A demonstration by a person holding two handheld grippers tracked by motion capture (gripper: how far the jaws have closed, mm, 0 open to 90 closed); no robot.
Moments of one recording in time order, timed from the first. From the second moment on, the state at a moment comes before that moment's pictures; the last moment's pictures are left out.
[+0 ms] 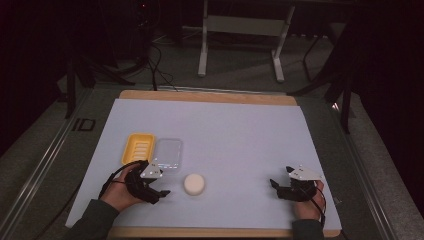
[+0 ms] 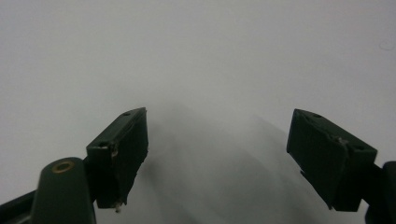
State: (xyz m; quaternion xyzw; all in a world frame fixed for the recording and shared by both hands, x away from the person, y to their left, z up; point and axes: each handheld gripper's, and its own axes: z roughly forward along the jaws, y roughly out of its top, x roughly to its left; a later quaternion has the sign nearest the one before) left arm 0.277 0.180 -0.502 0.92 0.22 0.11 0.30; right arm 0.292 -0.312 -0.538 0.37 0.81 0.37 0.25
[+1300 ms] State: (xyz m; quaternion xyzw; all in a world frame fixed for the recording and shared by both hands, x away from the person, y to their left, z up) left arm 0.297 0.131 -0.484 0.96 0.14 0.09 0.24; right arm 0.291 -0.314 -0.537 0.38 0.81 0.37 0.25
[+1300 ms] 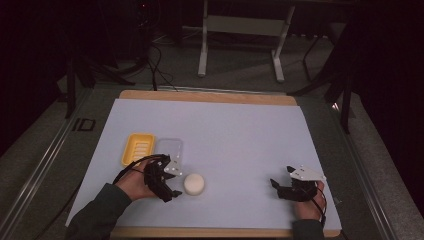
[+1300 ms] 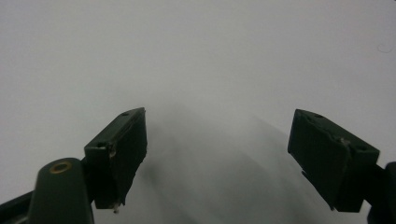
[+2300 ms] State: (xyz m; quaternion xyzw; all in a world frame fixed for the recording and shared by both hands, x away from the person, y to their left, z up) left arm 0.311 0.097 -0.496 0.96 0.11 0.06 0.23; right arm 0.291 -0.314 -0.537 0.37 0.81 0.37 0.25
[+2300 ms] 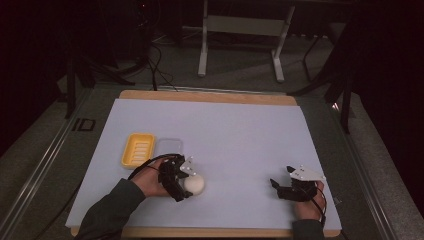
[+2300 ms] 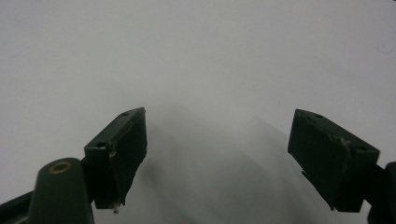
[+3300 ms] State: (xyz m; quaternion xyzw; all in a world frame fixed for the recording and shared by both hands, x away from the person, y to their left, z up) left arm 0.316 0.078 -0.516 0.97 0.10 0.05 0.22; right arm 0.291 -0.314 -0.537 0.37 0.81 0.38 0.26
